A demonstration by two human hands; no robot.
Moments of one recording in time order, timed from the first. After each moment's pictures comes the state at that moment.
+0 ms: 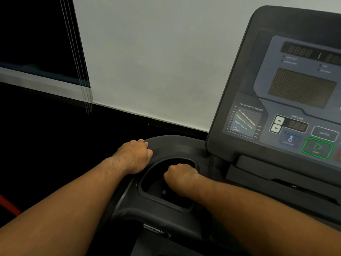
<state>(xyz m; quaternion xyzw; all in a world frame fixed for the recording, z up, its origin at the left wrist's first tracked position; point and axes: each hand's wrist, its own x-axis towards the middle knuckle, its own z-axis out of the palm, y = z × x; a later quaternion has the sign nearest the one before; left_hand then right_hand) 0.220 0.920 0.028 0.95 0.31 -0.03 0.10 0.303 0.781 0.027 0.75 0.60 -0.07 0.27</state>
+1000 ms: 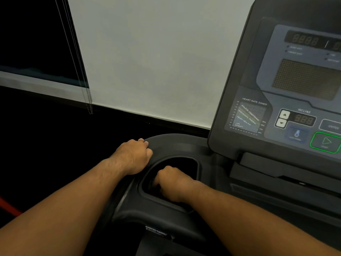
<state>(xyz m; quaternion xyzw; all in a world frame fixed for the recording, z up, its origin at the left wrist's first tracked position) 0.219 0.921 0.029 0.95 0.30 -0.02 0.09 0.297 0.786 0.008 0.76 0.63 -0.16 0.05</state>
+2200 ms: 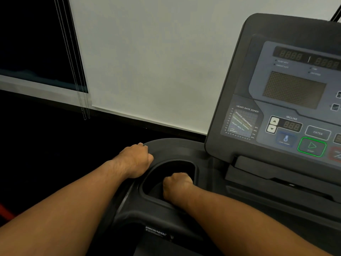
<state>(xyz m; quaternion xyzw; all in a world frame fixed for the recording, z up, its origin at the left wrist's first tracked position) 0.216 0.915 0.035 0.96 0.27 -0.07 0.05 0.291 0.786 0.000 0.77 0.54 -0.10 0.31</state>
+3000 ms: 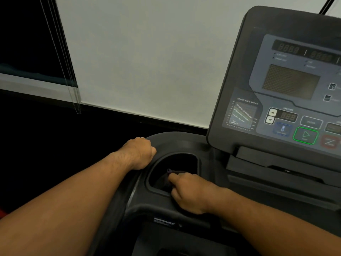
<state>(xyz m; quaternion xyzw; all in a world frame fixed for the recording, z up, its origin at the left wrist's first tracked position) 0.214 0.922 0.041 0.98 0.21 -0.07 0.03 0.268 0.731 0.040 0.81 0.56 -0.17 0.04</state>
